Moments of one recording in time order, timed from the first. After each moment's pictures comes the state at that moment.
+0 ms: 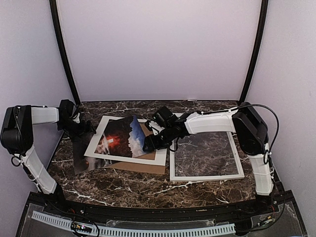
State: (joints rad) left arm 0.08 1.69 1.05 -0.50 0.33 -0.29; right arm 0.89 2.17 1.62 -0.40 -0.26 0.40
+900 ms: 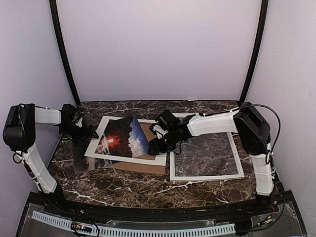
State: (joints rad) left arm 0.08 1.74 1.02 -0.50 0.43 -0.28; right arm 0.89 2.15 1.53 -0.40 -0.22 0.41
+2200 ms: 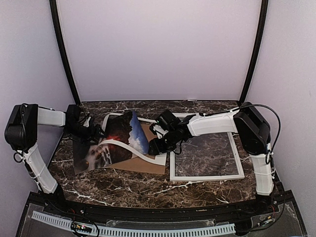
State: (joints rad) left arm 0.01 1.75 0.99 -0.41 0.65 -0.30; right arm 0.89 2.15 1.53 -0.40 -0.23 0.40
